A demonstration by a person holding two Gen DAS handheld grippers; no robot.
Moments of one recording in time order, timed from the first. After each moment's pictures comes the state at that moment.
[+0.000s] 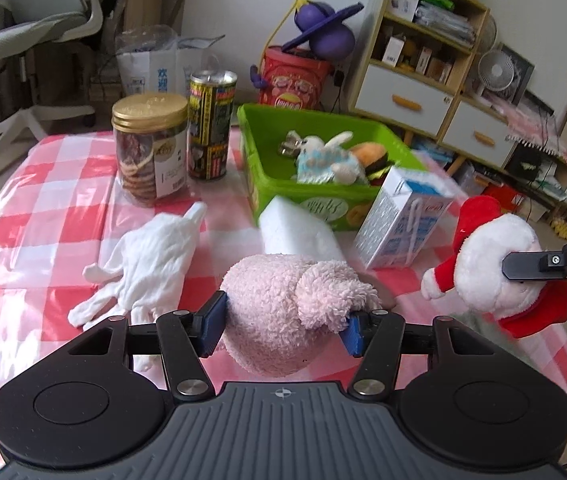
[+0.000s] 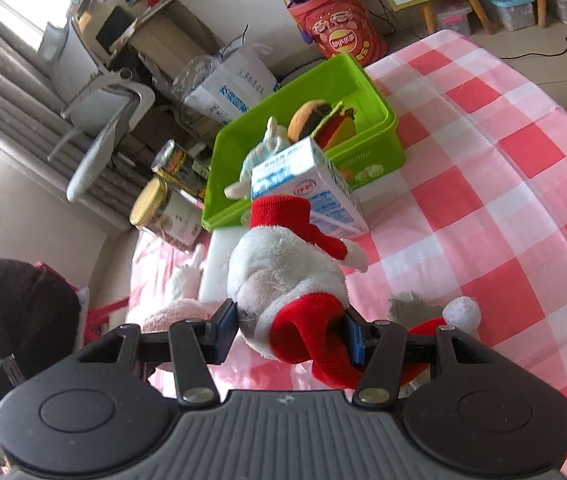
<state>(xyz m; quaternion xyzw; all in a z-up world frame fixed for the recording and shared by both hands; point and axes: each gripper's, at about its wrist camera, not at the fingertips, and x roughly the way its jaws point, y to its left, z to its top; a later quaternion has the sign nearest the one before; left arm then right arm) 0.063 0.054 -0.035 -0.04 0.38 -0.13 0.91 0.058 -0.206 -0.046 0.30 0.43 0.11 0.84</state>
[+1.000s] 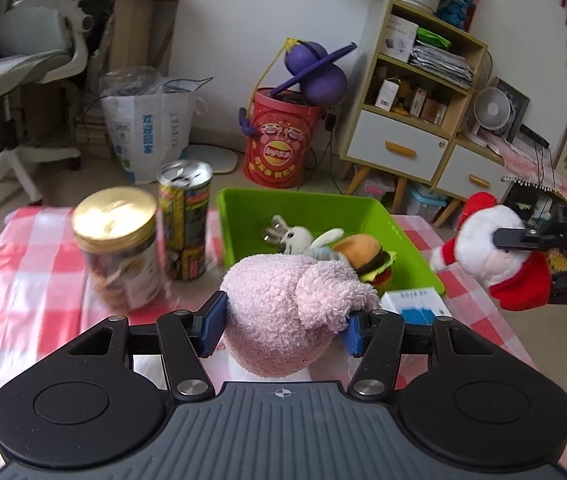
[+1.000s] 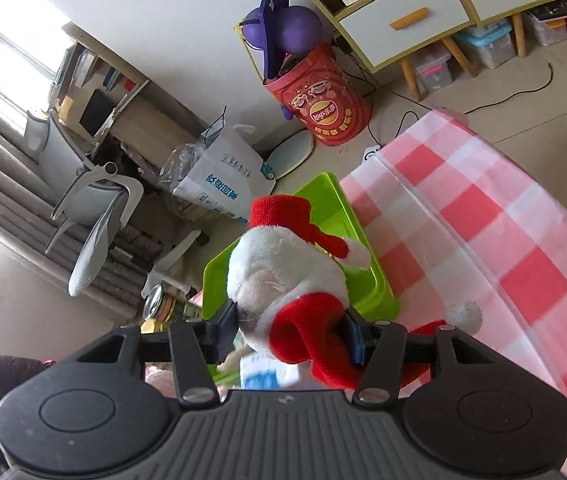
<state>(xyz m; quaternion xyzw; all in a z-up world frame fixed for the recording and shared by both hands) 0.147 0.028 0.005 -0.04 0.34 -0.14 0.93 0.160 -0.270 -0.017 0.36 0.36 0.07 0.86</state>
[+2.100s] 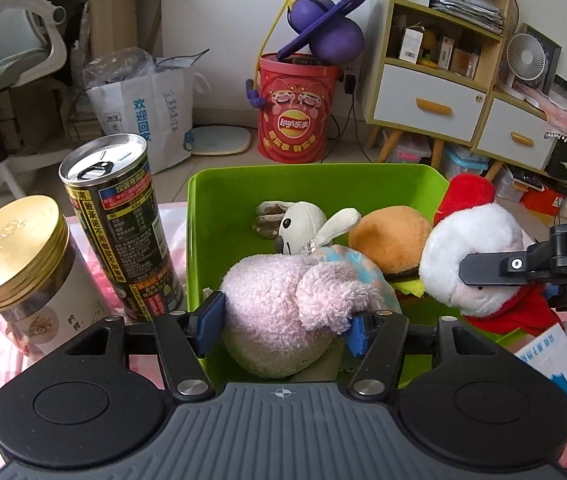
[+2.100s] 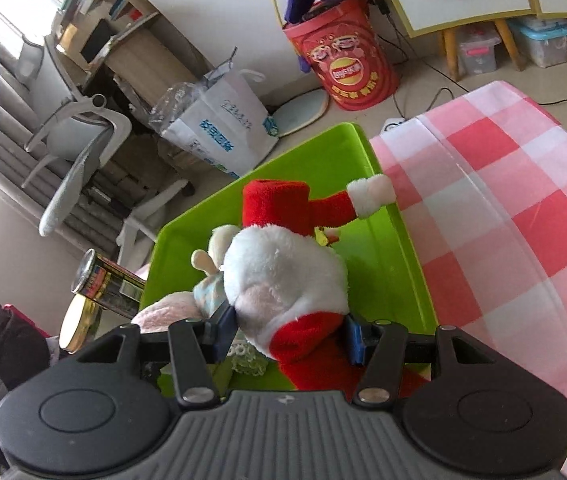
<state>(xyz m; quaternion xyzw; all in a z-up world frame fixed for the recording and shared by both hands) 0.245 -0.023 -0.064 0.02 0.37 -0.11 0.92 0.255 -0.228 -0.090 0.28 0.41 0.10 0.86</state>
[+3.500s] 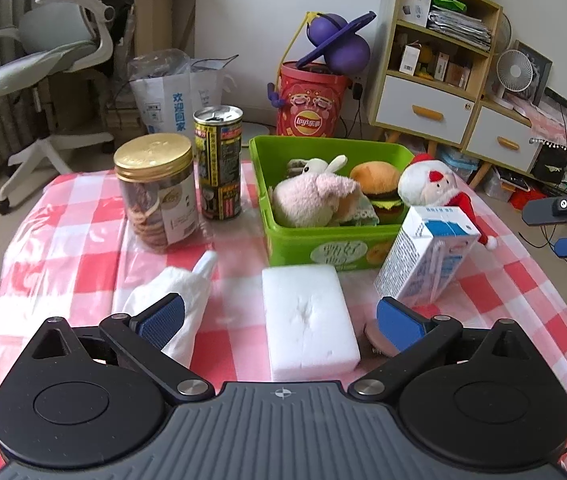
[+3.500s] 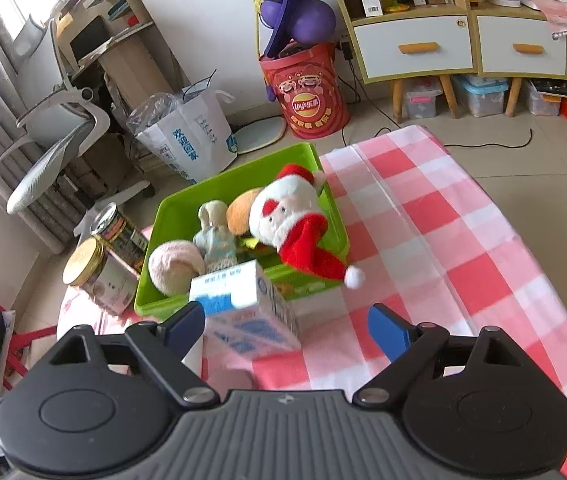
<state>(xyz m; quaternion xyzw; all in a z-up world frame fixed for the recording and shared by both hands) 0.090 0.035 -0.022 0.00 0.37 -0.09 0.93 0.110 -0.218 -0.012 0.19 0.40 0.02 0.90</state>
